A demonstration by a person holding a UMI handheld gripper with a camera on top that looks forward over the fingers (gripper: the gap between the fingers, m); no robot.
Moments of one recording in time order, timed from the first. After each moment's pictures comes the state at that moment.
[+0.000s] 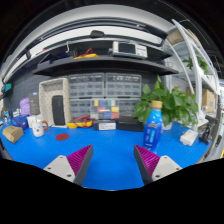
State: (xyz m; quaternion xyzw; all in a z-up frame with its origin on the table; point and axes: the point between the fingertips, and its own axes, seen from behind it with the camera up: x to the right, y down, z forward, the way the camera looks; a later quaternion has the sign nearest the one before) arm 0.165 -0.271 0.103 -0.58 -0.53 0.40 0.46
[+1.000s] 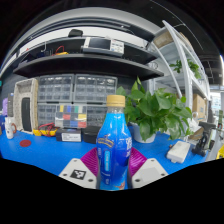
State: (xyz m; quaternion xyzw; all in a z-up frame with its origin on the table) arm 0.068 -0.120 0.098 -0.59 -0.47 0.37 0.54
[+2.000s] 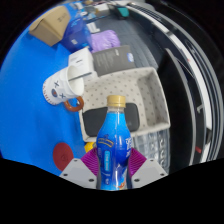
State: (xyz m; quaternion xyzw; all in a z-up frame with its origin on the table) arm -0.107 -0.553 0.122 -0.04 -0.77 0.09 0.63
